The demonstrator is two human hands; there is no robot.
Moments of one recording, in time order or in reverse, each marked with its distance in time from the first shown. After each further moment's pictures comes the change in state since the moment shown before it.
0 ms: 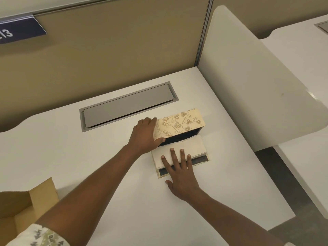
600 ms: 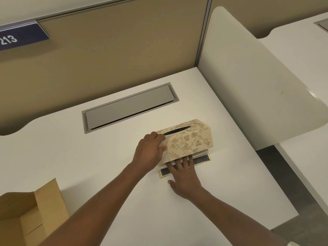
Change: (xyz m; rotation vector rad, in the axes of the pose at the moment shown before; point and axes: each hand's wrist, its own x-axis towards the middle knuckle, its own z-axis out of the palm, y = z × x) left_hand -0.047 0.023 0.011 -0.103 0.069 0.047; right_hand -0.001 0.001 -0.004 -0.008 0.057 -0.027
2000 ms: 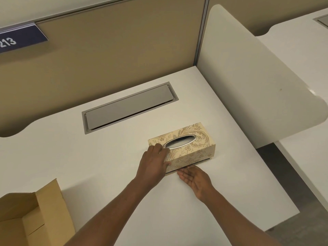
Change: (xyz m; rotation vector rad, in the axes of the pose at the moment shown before) left_hand -0.039 0.009 0.028 0.065 -0.009 0.084; right_hand -0.015 0.027 -0.001 2.096 0.041 1.087
